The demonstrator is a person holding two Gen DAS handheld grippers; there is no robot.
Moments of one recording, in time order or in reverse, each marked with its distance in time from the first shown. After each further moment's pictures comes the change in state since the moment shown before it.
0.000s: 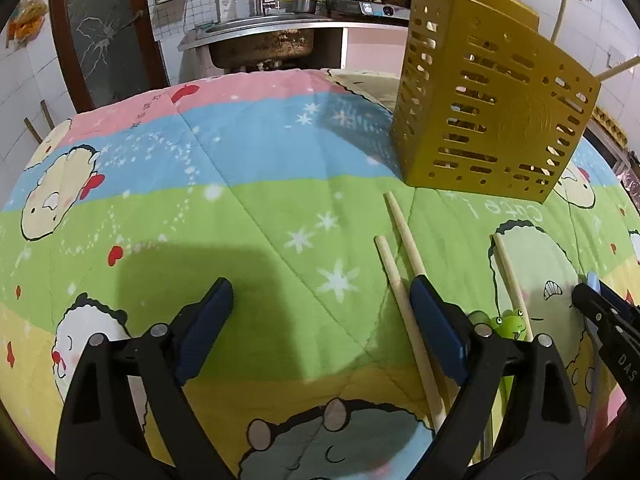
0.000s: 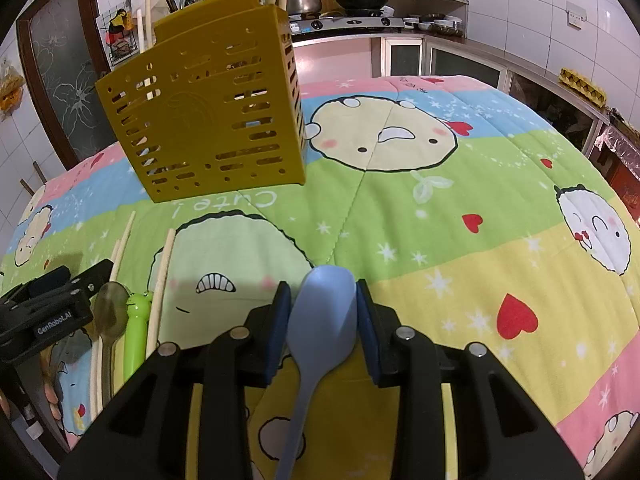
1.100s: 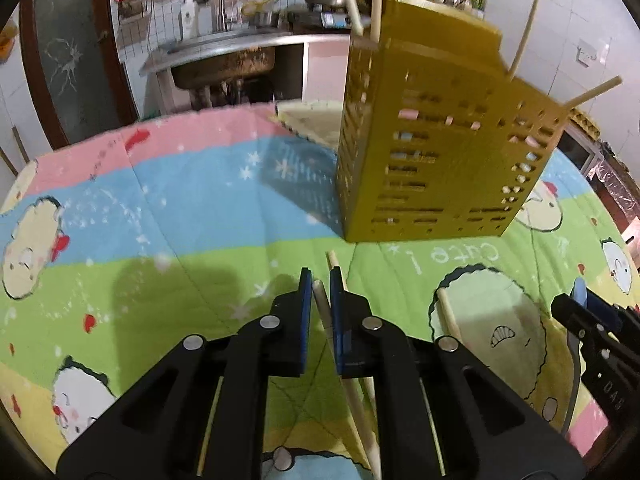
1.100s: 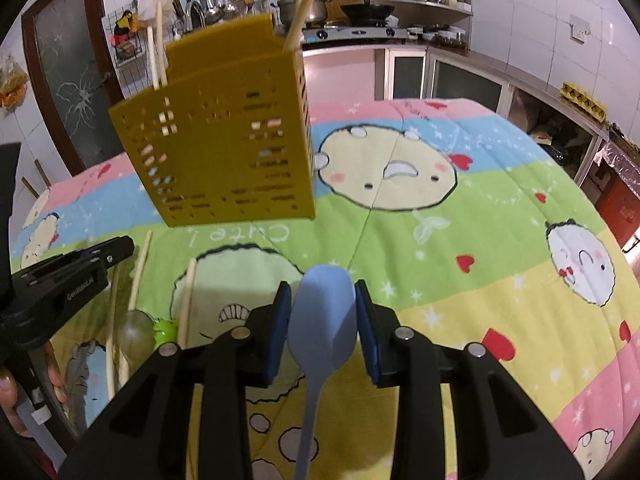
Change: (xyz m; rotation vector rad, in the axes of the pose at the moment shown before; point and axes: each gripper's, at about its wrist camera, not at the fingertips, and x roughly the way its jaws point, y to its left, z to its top) left arm -0.012 -0.024 0.037 0.073 -0.061 -0.099; right arm -0.024 0.008 0.025 -0.017 -0.035 0.000
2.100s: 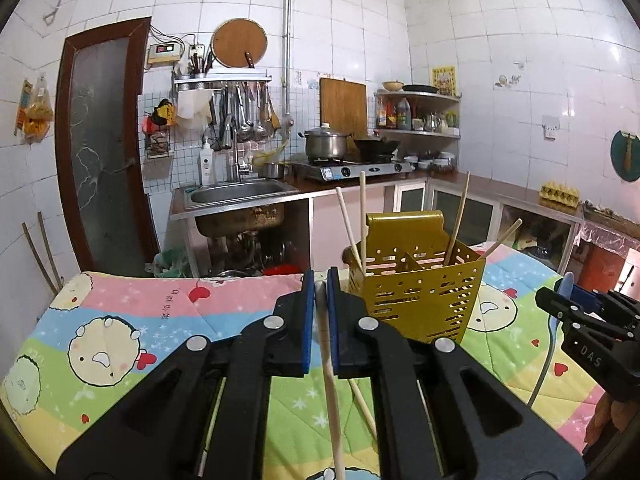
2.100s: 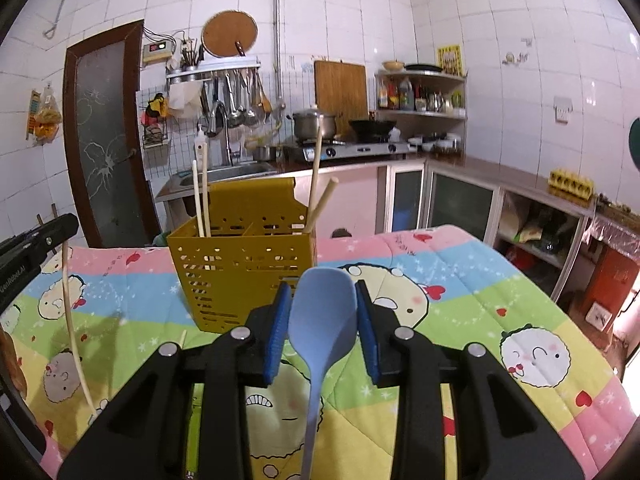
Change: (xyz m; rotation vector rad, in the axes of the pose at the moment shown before) left arm -0.136 0.011 0.001 0.054 -0.534 0.024; right arm -0.077 0.005 0.014 -0.069 -0.427 0.006
